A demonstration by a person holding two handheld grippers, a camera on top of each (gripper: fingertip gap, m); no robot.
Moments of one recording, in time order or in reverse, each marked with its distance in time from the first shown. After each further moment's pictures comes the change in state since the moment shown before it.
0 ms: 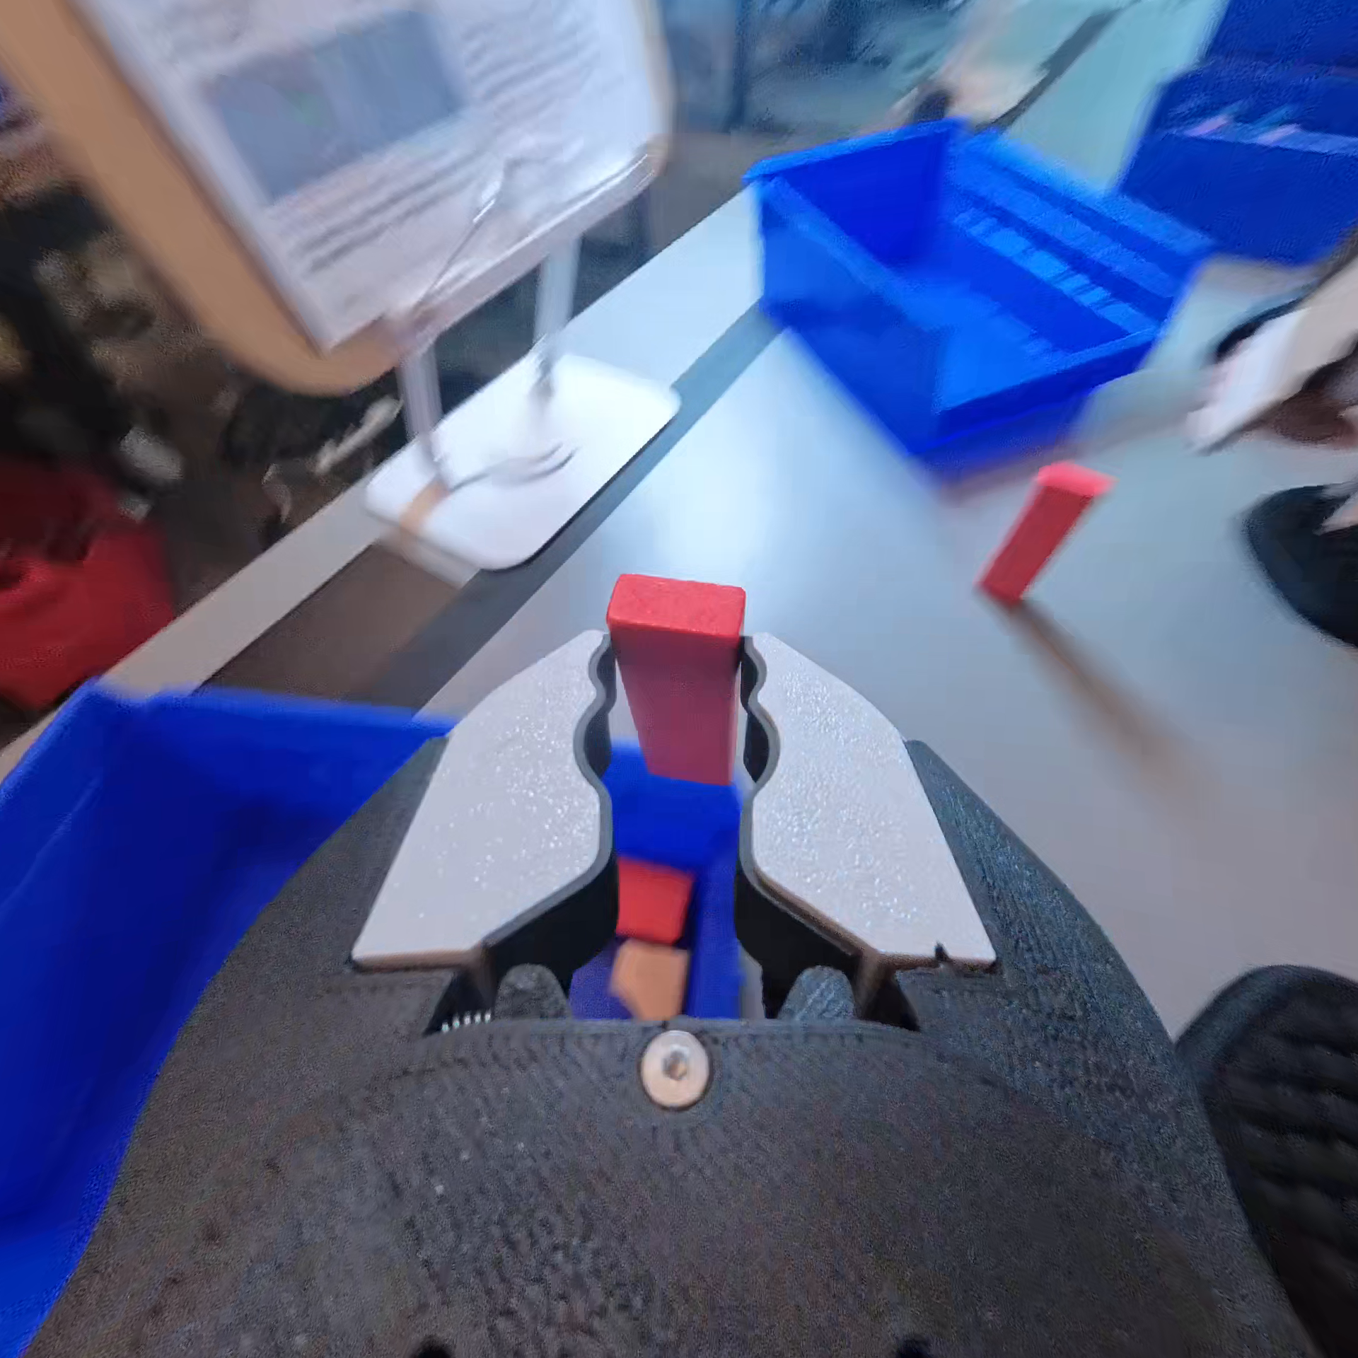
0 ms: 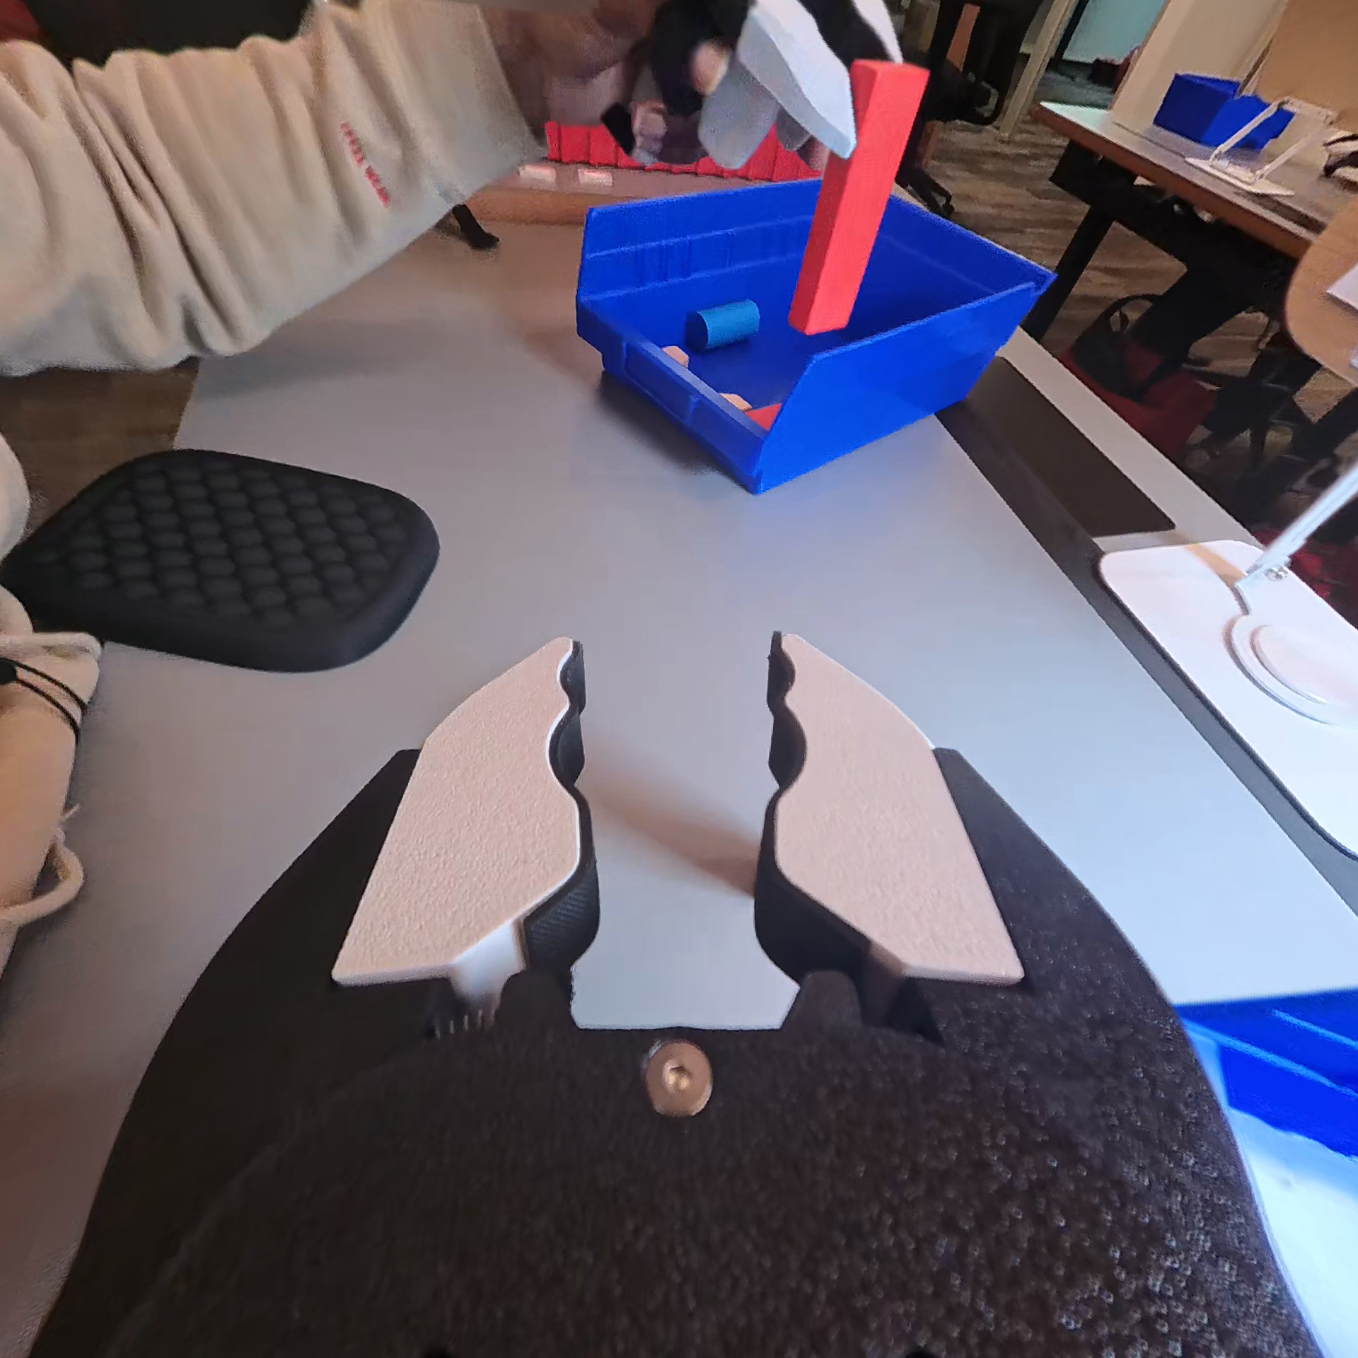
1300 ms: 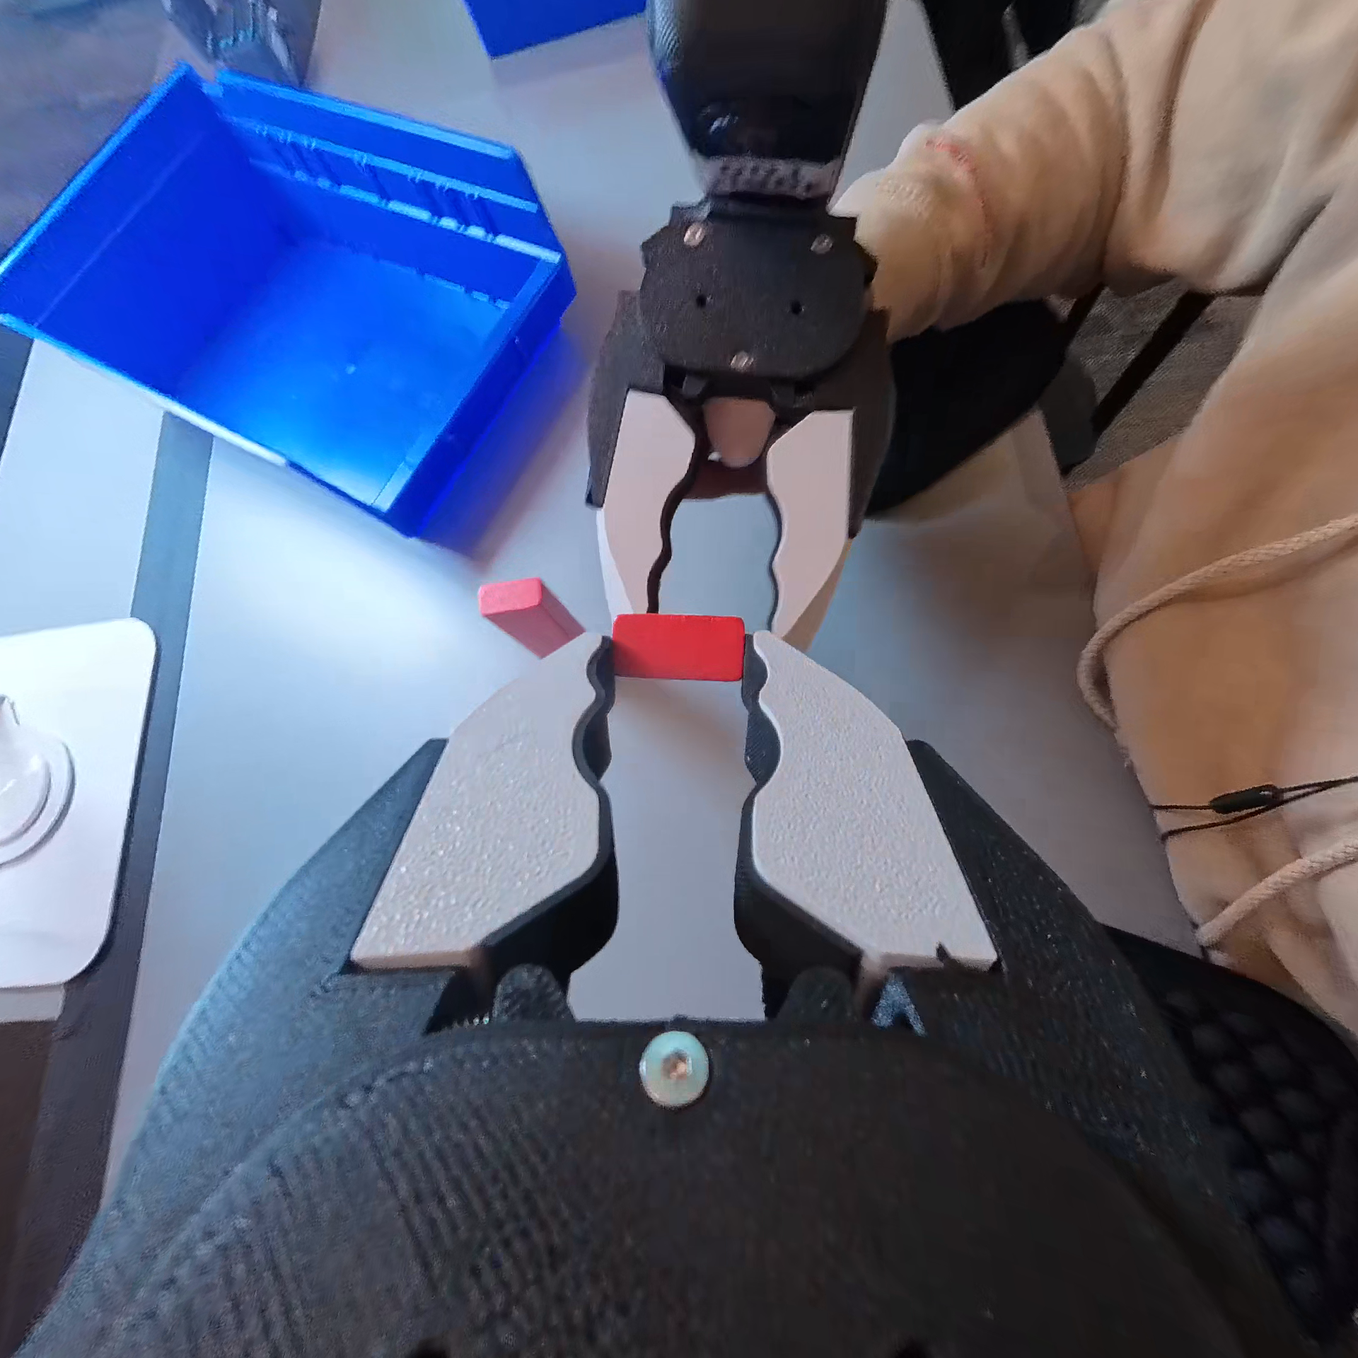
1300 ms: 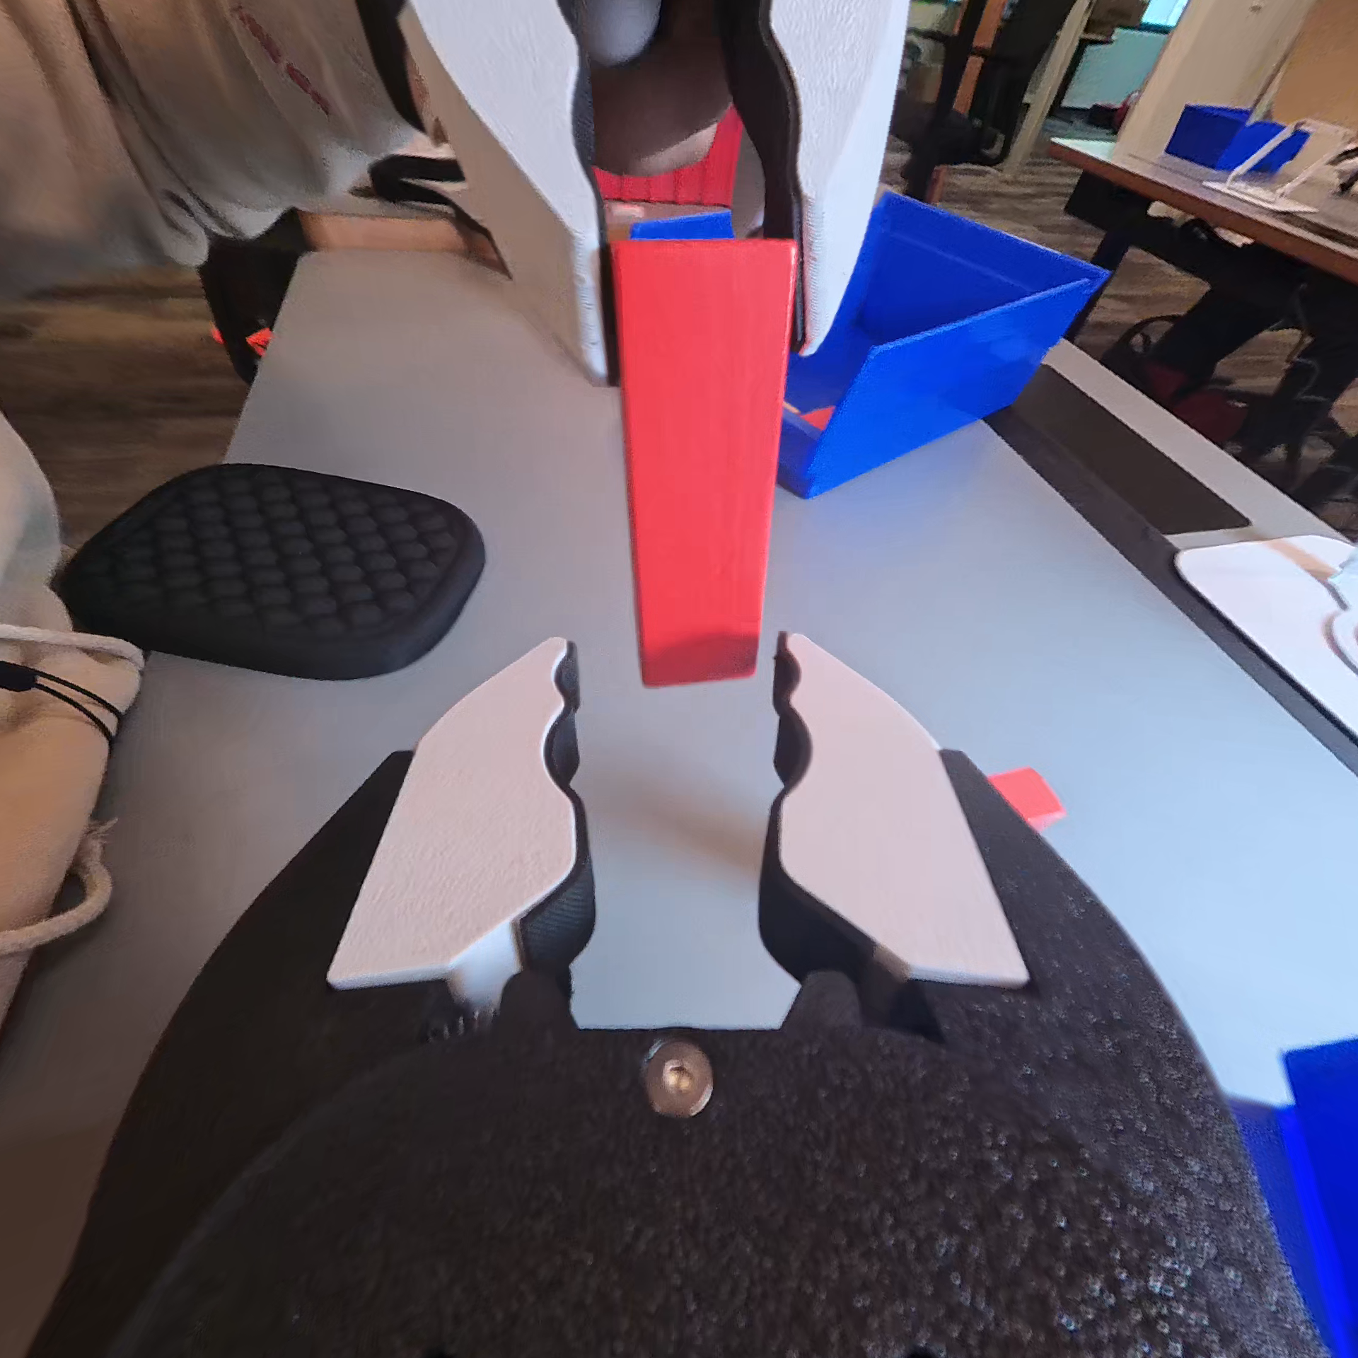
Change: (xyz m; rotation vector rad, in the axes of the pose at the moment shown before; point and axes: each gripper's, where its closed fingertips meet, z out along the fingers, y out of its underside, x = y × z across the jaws) left arm 0.243 -0.028 0.054 -0.217 0.487 0.442; right arm -0.028 0.013 0.015 0.062 -0.024 0.032
